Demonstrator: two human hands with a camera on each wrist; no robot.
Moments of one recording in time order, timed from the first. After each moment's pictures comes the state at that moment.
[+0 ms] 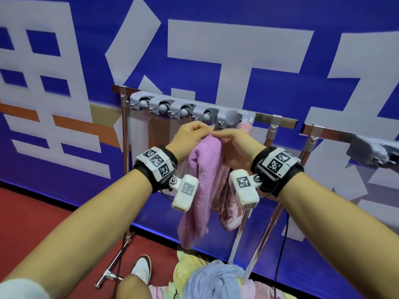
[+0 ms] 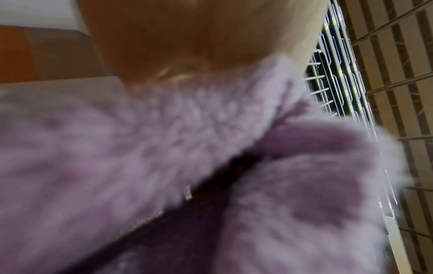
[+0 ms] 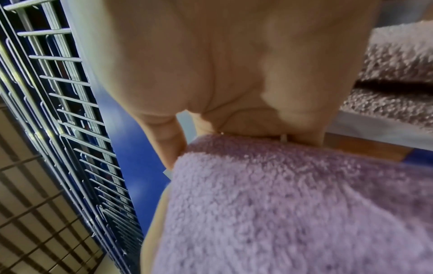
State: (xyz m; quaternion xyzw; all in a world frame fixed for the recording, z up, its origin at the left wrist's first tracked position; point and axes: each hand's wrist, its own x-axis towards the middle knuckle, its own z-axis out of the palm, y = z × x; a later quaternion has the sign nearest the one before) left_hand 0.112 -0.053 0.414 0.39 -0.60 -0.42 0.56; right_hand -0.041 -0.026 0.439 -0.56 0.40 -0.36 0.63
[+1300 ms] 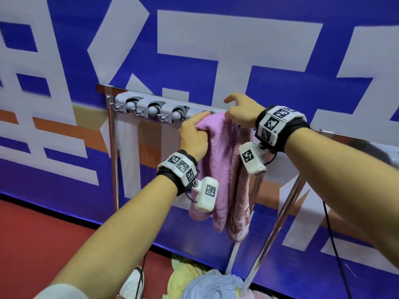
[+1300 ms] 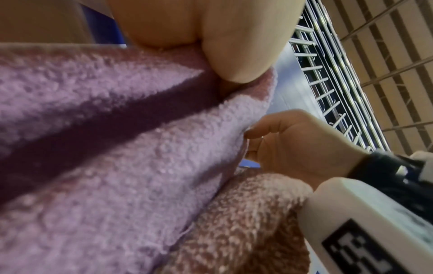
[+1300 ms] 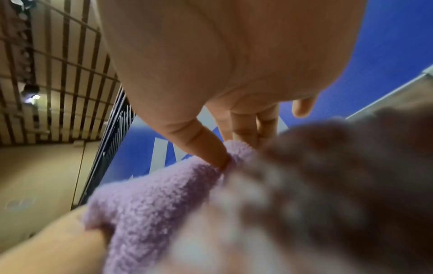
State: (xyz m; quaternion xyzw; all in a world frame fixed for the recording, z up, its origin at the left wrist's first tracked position) left_hand 0.071 -0.121 0.407 0.44 -0.54 -0.23 0.67; right_hand -0.061 -0.126 0.508 -0.74 0.61 -0.27 0.10
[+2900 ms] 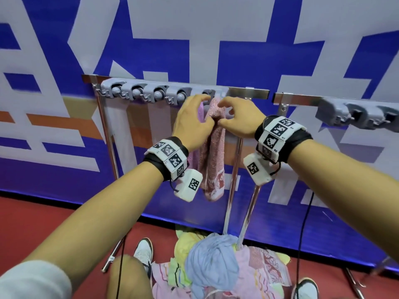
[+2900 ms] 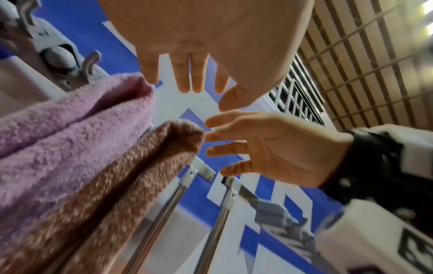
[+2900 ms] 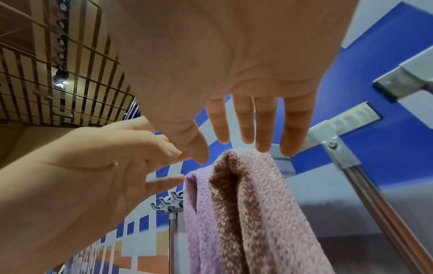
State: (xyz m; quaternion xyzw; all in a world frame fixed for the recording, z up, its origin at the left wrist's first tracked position) left_hand 0.041 -0.025 0.403 0.41 -0.72 -0.10 0.55; right_hand -0.121 -0.018 0.448 -0.79 0.56 -0.26 0.00
